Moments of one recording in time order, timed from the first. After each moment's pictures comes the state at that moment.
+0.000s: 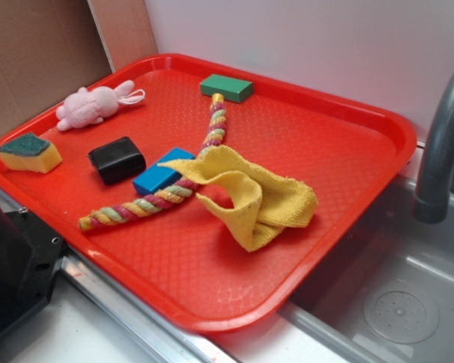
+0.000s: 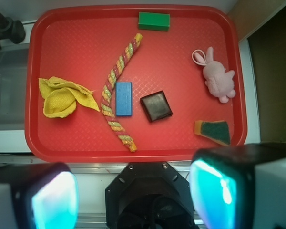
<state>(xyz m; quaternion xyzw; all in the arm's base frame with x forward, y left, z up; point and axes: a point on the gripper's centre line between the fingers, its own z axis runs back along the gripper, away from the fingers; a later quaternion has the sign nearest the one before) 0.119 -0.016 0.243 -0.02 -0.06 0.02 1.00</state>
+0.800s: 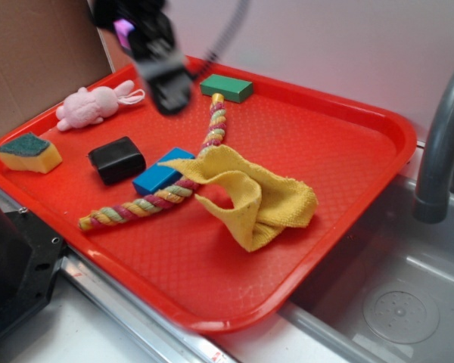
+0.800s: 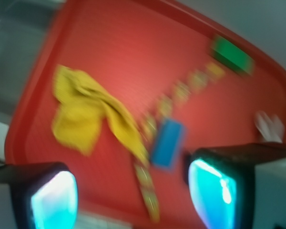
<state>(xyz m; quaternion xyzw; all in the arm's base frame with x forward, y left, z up) 0.192 -0.118 0.133 0.06 -0.03 -0.23 0.97</state>
